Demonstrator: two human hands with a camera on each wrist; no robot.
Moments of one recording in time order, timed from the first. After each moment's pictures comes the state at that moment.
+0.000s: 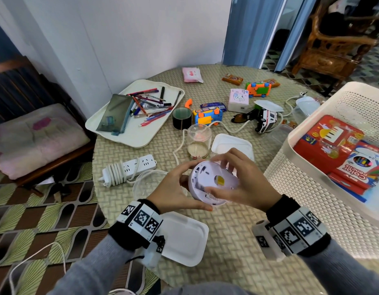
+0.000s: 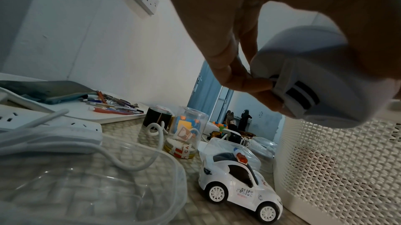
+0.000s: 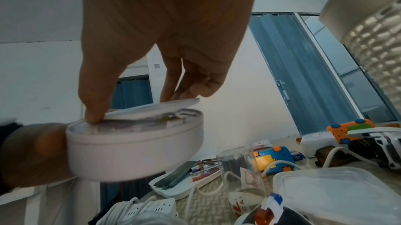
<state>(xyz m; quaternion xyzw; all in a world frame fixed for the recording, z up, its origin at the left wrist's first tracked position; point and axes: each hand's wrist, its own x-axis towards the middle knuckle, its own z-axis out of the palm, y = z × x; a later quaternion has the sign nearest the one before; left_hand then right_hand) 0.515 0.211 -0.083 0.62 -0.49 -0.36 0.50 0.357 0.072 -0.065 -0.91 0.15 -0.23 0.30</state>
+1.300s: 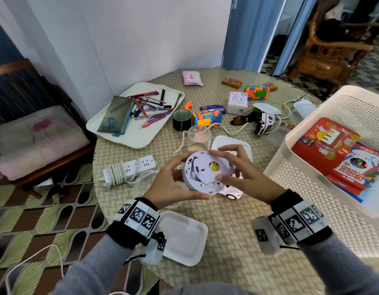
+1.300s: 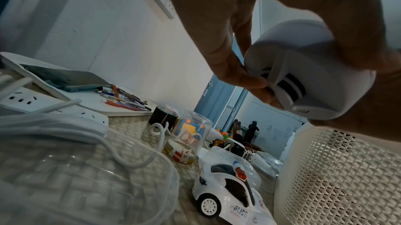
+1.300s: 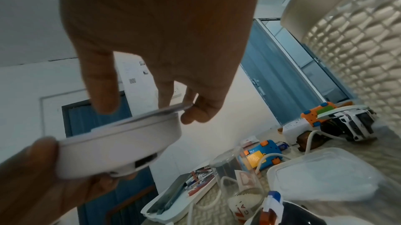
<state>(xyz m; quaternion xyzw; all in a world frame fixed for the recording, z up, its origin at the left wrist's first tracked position) 0.520 0.214 -0.080 0.61 -0.45 -0.34 0.56 0.350 0.063 -0.054 -0.85 0.17 -0.12 0.48</state>
